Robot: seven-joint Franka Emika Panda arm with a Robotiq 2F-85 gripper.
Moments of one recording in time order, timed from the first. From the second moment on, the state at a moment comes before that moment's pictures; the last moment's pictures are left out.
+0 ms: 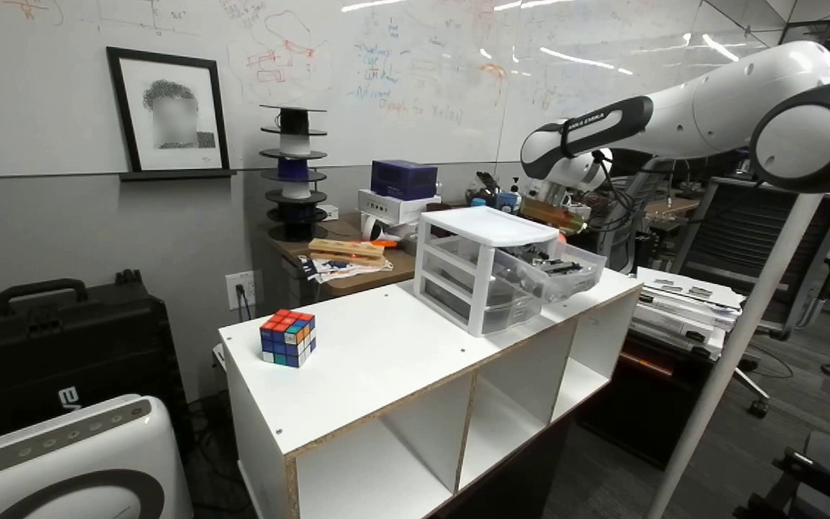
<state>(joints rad) -0.30 1.17 -0.07 -0.81 0.26 2.04 0.28</state>
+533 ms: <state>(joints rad) -0.29 1.18 -0.08 -0.76 0.21 1.86 0.32</state>
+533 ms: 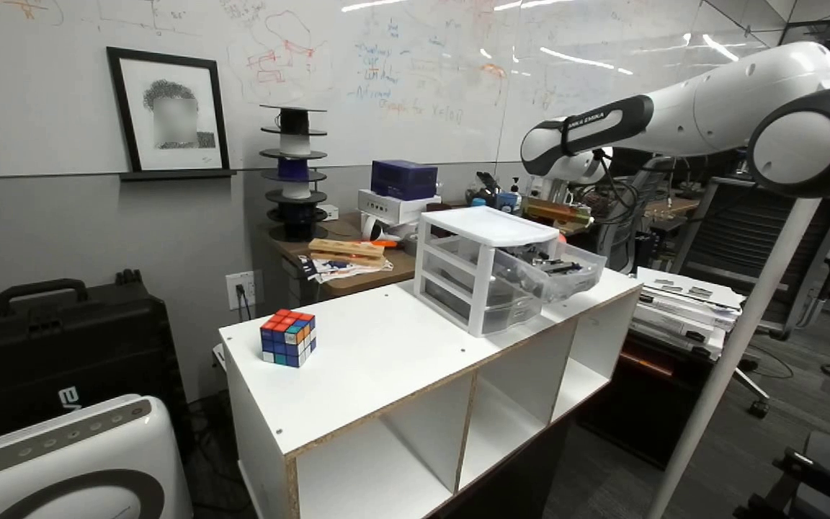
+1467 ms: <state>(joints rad) -0.34 0.90 -0.10 -0.84 0.20 1.81 0.21</state>
